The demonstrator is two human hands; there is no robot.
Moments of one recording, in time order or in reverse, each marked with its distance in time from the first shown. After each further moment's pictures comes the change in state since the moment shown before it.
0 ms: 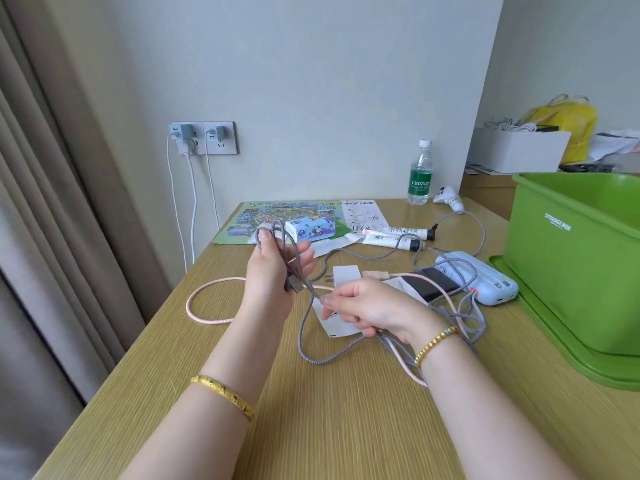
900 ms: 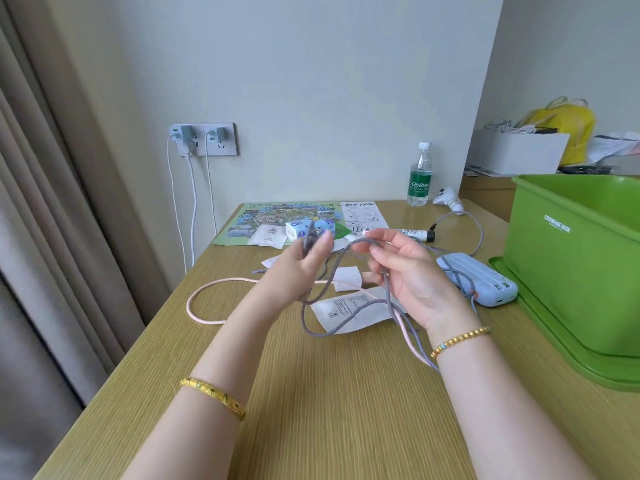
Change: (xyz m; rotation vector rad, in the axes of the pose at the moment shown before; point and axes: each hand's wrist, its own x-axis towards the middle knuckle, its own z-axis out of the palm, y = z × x) left_hand -0.009 0.007 -0.003 0.972 -0.431 0.248; right_hand 0.000 0.007 -0.034 0.730 0.272 -0.403
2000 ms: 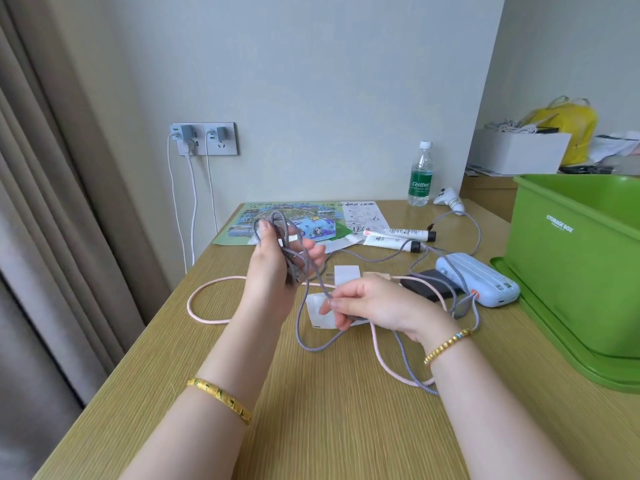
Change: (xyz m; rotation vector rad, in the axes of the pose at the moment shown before) left_hand 0.008 -0.001 0.000 -1.020 0.252 -0.144; right_hand -0.013 0.006 0.026 -0.783 -0.361 0.287
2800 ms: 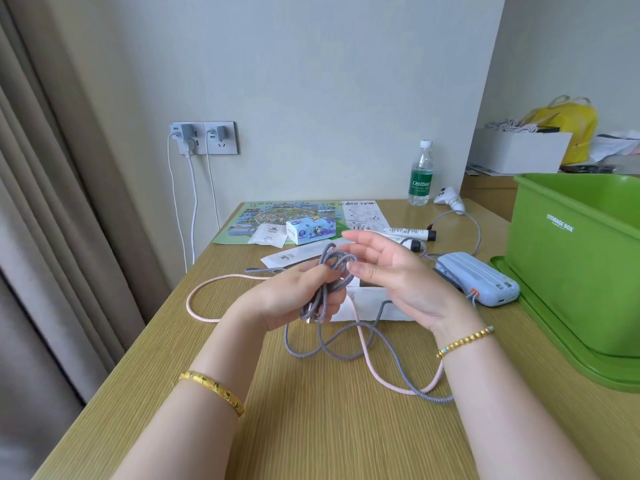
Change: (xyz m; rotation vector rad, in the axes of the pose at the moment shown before) left_hand -0.020 0.004 -0.006 0.697 -0.761 -0.267; right_hand -0.002 0.003 -0.019 0.410 0.215 -0.251
